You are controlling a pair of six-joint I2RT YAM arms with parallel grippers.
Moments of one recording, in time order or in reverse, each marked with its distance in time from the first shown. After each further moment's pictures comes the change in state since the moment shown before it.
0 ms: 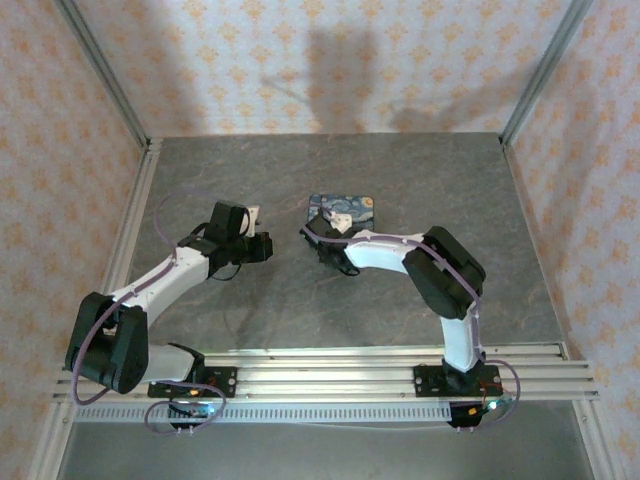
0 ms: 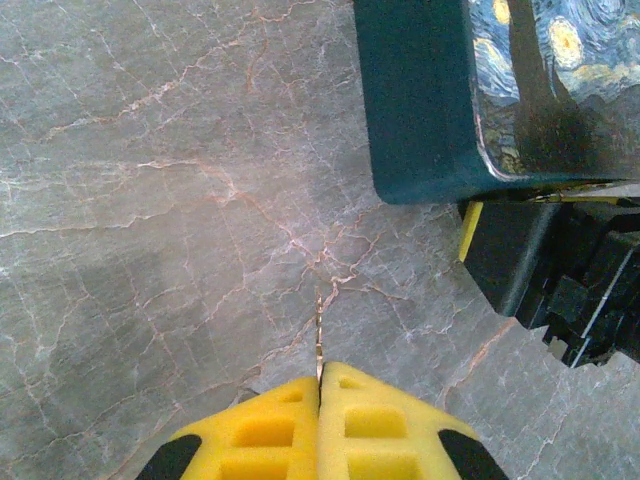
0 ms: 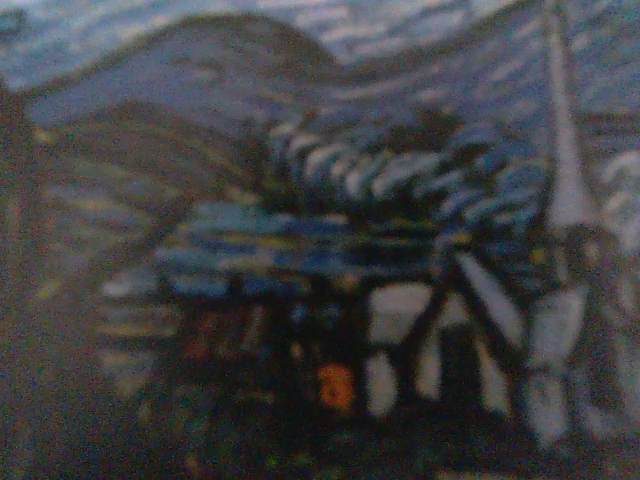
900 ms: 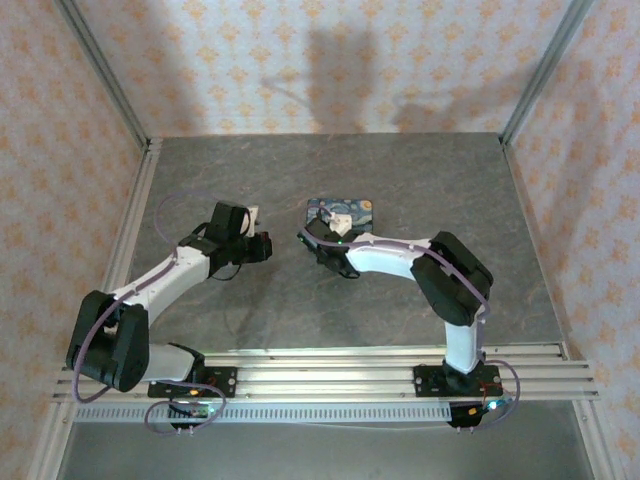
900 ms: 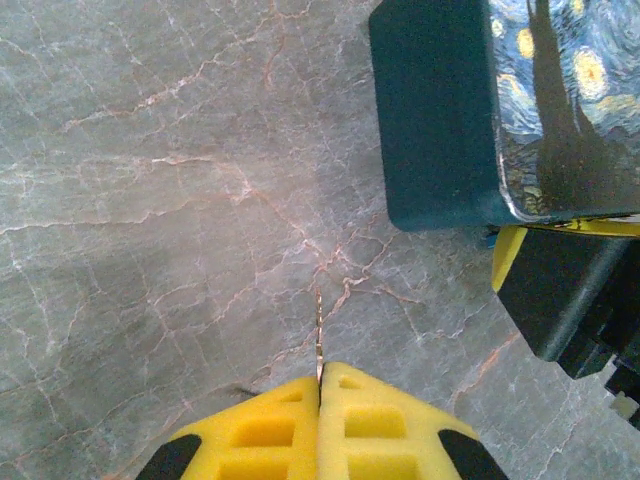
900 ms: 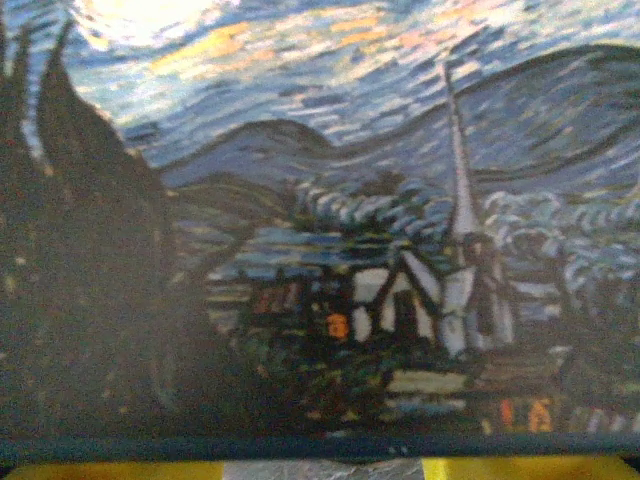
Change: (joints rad) left arm 0.000 0.008 0.002 -0.002 -0.017 -0.012; right arm 0.038 -0.067 -0.022 -0.031 0.031 0.051
